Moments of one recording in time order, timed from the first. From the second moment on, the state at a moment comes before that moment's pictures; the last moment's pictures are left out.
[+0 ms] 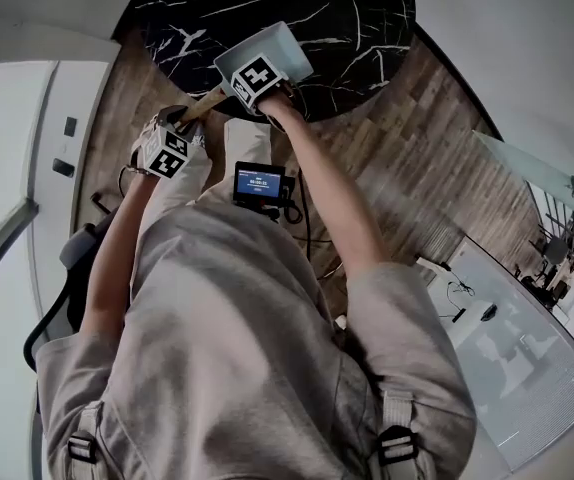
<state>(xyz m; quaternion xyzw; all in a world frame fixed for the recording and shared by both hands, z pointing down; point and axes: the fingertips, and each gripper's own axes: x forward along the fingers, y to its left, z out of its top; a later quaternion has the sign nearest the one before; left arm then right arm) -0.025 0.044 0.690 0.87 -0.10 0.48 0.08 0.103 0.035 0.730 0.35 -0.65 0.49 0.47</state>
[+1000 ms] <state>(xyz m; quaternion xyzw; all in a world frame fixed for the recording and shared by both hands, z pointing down) -0.021 0.045 0.386 0.98 -0.15 0.11 -0.03 0.053 0.092 0.358 0.55 -0.81 0.19 -0.01</state>
